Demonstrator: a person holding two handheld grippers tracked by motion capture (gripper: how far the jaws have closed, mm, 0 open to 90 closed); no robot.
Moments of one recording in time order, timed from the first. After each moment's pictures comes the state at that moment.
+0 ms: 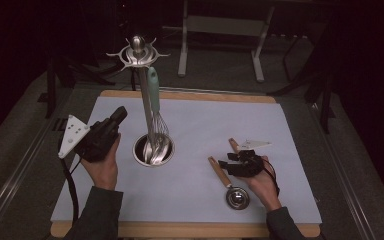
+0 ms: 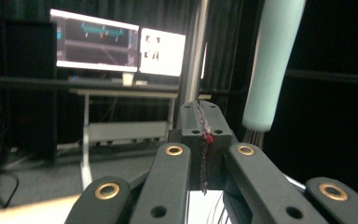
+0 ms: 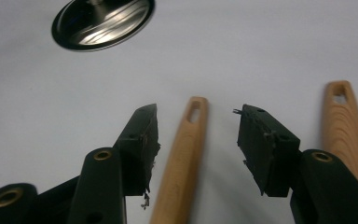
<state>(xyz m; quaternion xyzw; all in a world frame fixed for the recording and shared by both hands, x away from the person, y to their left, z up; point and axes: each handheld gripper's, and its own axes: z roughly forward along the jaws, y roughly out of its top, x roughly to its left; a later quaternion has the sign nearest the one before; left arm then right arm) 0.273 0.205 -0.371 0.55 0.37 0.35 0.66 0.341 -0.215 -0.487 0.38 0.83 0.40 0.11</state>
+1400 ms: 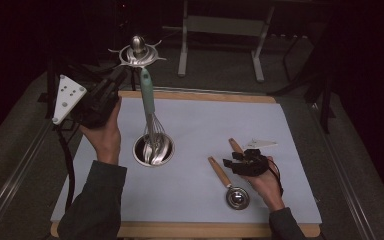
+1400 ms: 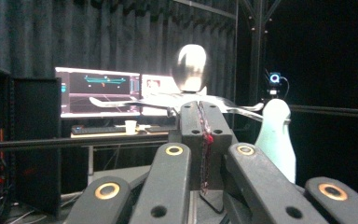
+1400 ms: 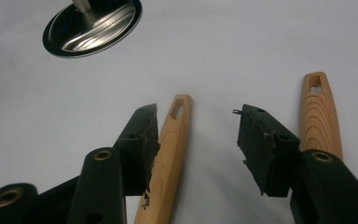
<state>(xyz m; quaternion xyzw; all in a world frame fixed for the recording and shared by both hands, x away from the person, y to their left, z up) 0.300 0.195 -0.295 0.52 0.34 0.40 0.68 0.342 -0.229 -0.486 0.40 0.81 0.41 0.11</state>
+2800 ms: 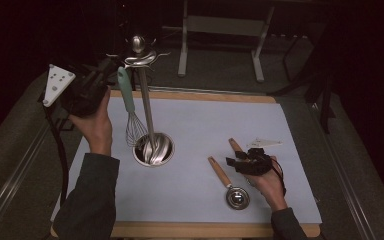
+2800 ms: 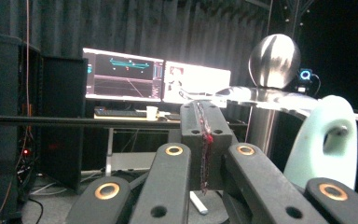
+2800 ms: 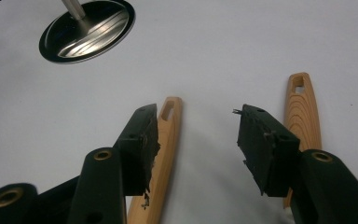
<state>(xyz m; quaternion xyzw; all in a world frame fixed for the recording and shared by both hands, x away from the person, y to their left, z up) 0.321 0.221 -0.294 0.51 0.39 0.39 0.66 0.343 -0.238 -0.483 0.41 0.81 0.42 0.11</state>
